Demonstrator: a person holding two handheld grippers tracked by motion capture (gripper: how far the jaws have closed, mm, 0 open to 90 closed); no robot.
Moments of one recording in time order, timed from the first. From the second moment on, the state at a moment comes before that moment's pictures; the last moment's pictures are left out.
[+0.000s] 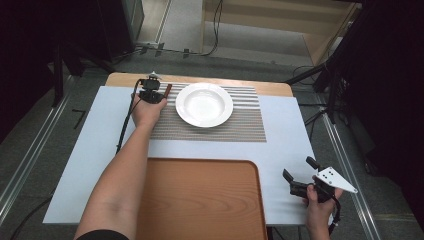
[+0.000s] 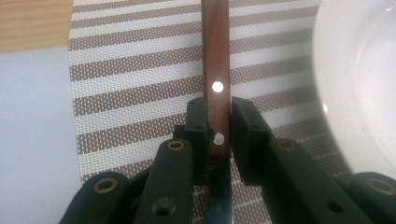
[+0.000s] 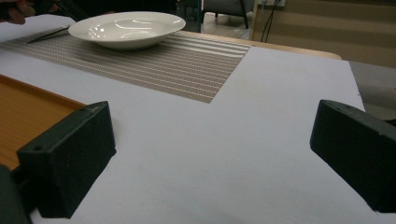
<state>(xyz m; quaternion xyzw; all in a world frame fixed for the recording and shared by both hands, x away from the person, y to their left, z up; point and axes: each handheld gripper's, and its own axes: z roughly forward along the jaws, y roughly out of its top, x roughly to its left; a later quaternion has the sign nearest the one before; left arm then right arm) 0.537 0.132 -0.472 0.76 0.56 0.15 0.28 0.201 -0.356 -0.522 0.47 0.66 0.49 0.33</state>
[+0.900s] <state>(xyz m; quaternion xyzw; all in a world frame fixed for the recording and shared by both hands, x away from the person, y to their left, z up) 0.535 0.131 -0.477 0.77 0.56 0.13 0.28 0.201 -0.355 -0.523 0.47 0.66 0.49 0.33</state>
